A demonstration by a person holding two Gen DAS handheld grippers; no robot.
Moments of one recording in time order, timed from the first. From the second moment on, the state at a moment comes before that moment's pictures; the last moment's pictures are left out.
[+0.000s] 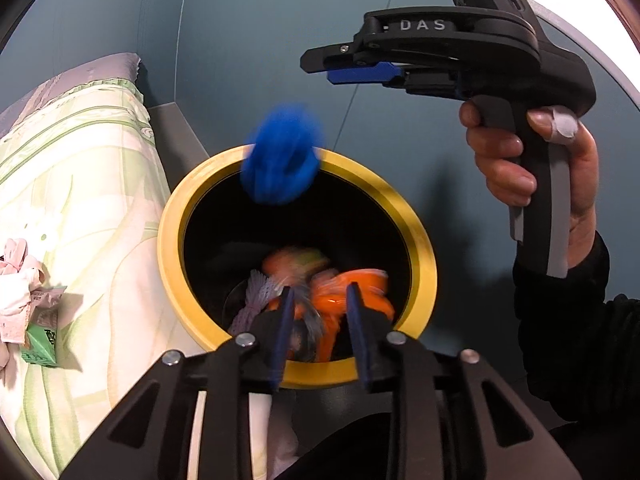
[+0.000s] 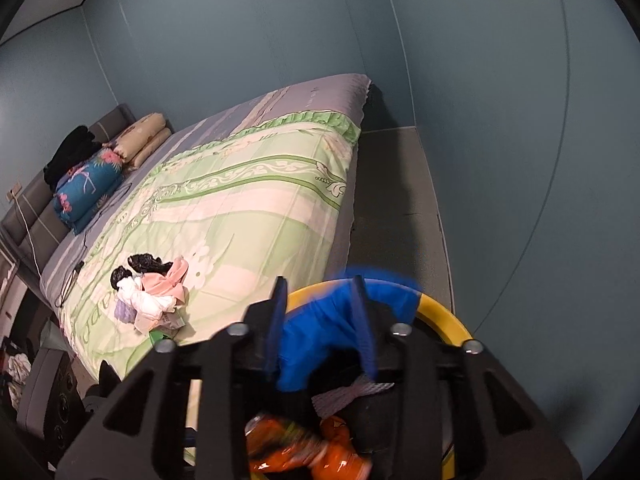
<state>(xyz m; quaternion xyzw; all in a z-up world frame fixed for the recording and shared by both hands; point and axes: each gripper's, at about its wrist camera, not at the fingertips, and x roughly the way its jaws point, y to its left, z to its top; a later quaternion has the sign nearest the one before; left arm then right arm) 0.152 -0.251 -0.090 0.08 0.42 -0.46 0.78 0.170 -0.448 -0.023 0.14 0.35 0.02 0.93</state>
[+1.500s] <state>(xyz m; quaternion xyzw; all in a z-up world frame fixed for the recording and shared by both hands) 0.230 0.017 -0.017 -0.05 0.30 -0.13 0.94 0.177 -0.268 -0.016 0.01 0.23 0.18 0.96</state>
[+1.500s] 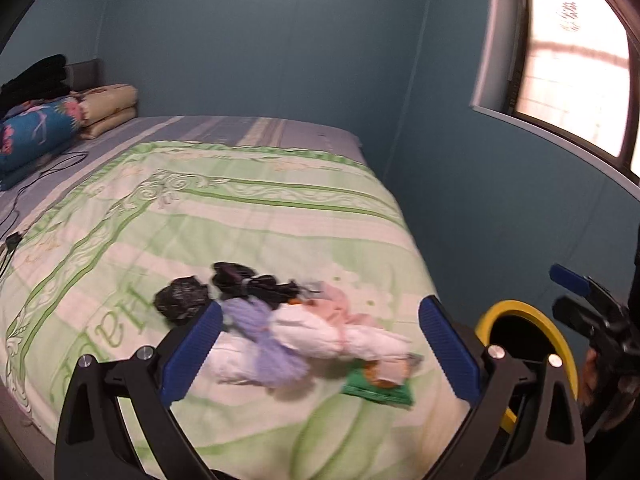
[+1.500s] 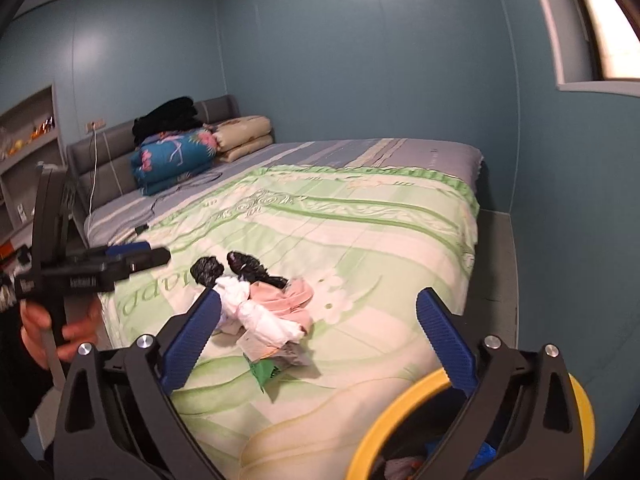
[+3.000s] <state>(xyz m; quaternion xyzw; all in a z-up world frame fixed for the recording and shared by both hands) 0.382 0.121 -0.149 -0.11 0.40 -0.04 0.91 0.251 -0.160 -0.146 -0.04 0.38 0.19 0.91</state>
